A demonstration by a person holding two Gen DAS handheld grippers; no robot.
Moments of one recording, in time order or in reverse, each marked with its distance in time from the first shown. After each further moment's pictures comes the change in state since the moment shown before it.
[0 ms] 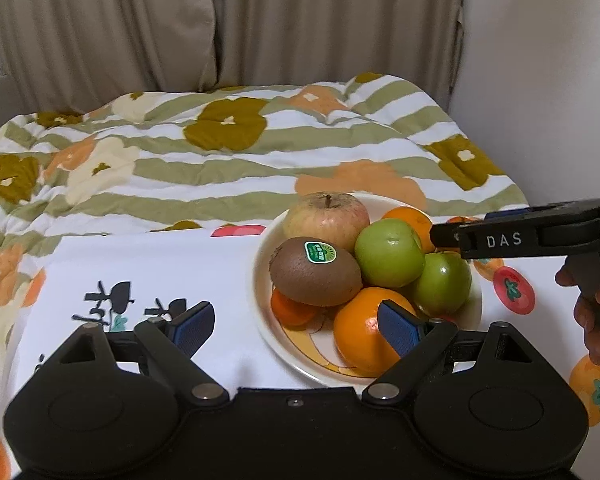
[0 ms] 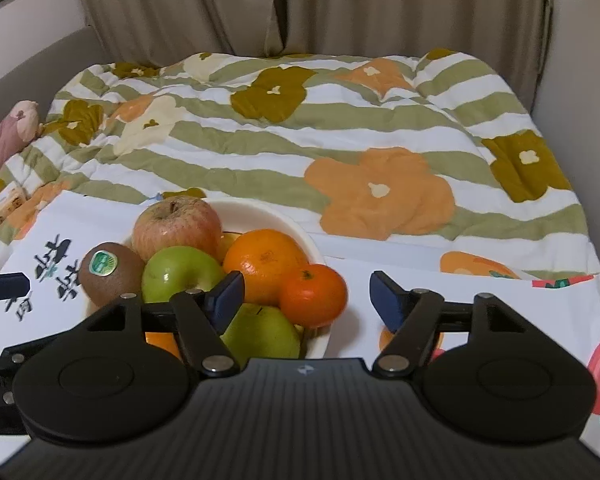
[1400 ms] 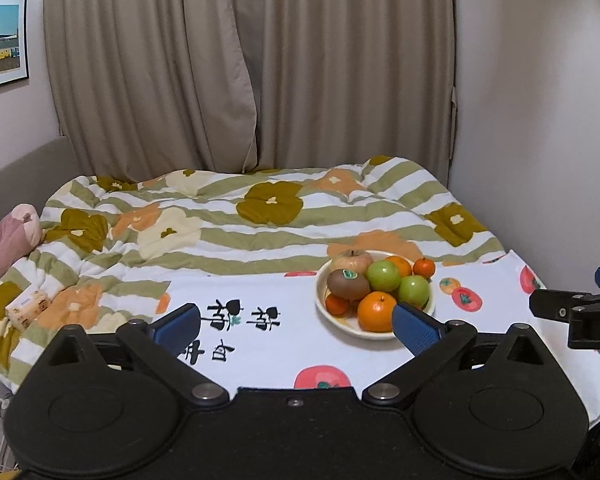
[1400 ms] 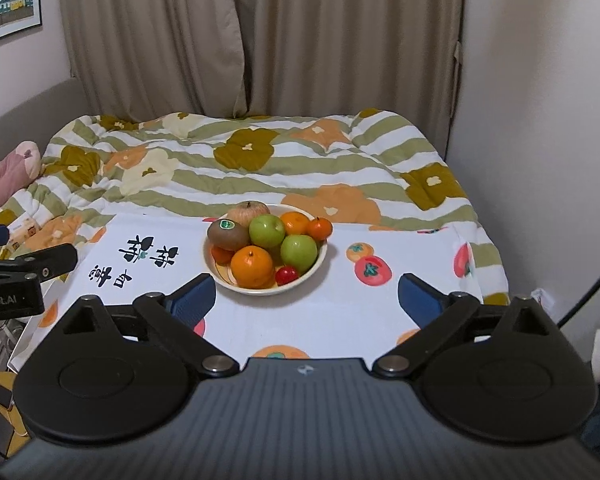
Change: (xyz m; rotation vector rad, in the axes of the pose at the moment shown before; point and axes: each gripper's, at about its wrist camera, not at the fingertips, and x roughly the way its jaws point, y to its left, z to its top) left arm -0.223 0.032 -0.058 0.009 -0.233 0.065; right arm -0.290 0.117 -0.100 0.066 -0.172 -0.207
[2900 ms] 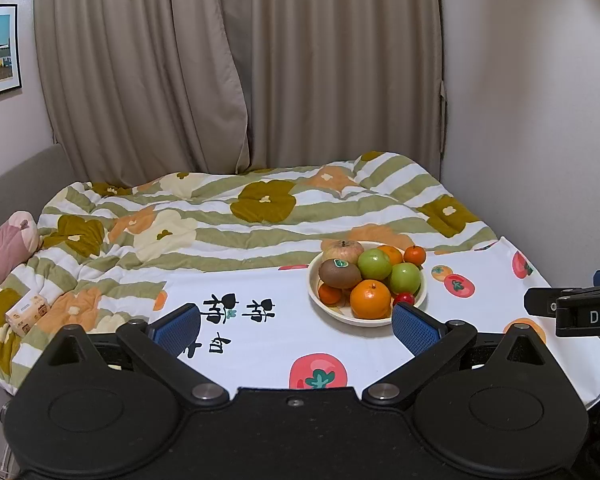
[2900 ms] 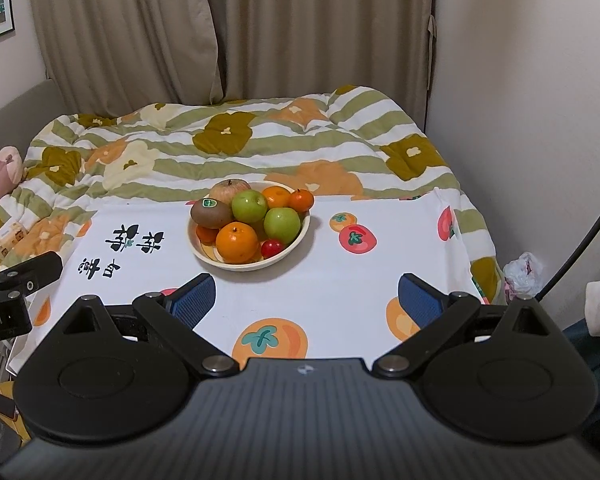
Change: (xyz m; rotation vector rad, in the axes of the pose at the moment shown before) left arm -0.014 -0.007 -0.012 0.032 -0.006 -0.012; right arm -0.002 -0.010 -0.016 0.066 0.054 -0.044
